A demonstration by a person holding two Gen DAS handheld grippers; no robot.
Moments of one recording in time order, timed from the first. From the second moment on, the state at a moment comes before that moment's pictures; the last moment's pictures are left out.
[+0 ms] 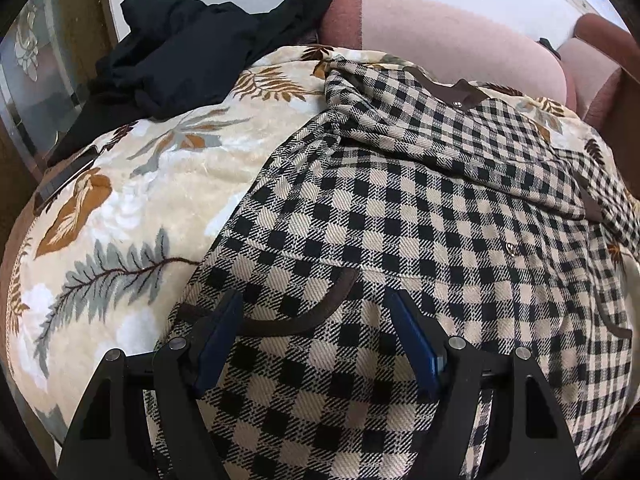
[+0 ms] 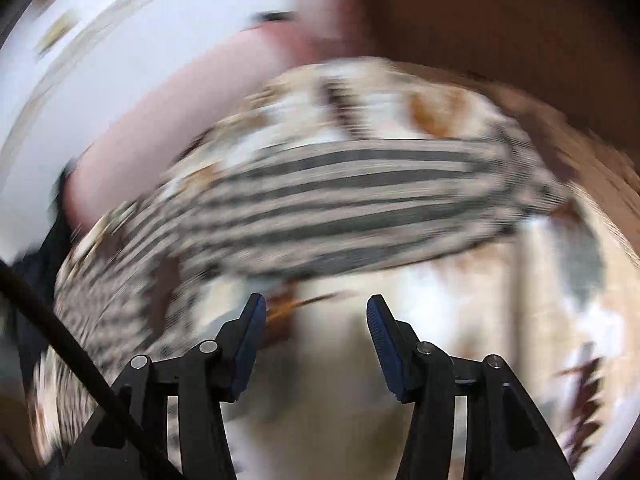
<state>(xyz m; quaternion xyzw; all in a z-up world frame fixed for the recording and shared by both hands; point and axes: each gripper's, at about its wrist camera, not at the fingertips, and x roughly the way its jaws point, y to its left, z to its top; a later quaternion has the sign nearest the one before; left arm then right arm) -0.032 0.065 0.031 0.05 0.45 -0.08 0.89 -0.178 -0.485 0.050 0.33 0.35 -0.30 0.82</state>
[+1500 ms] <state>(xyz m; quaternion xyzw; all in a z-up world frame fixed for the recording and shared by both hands) -0.025 0.051 0.031 0.00 0.45 -0.15 0.88 -0.030 -0.282 0.041 0.15 0.38 0.05 0.91</state>
